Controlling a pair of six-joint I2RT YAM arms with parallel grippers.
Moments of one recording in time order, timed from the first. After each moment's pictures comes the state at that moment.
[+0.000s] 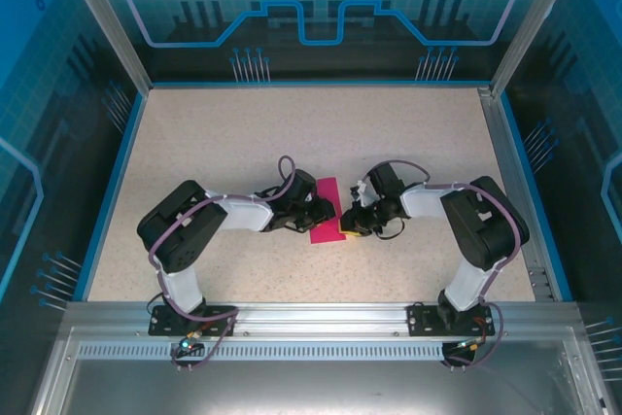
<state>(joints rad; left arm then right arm) -0.69 1.81 0.83 0.13 0.28 -1.09 0.45 1.74 0.75 -0.21 -0.71 0.56</state>
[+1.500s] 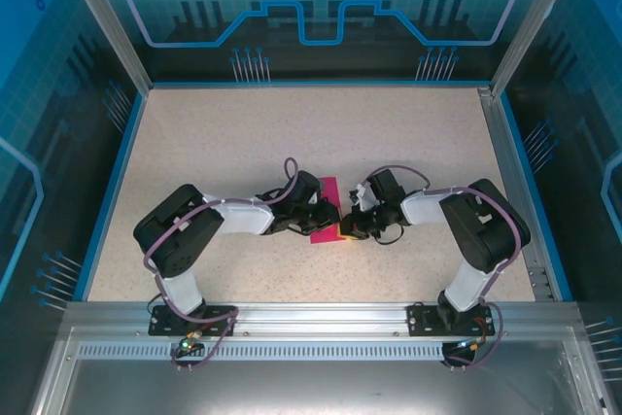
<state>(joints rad) -0.73 1.78 0.81 0.17 0.34 -1.13 0.47 1.73 0.68 -0.09 -0.73 0.61</state>
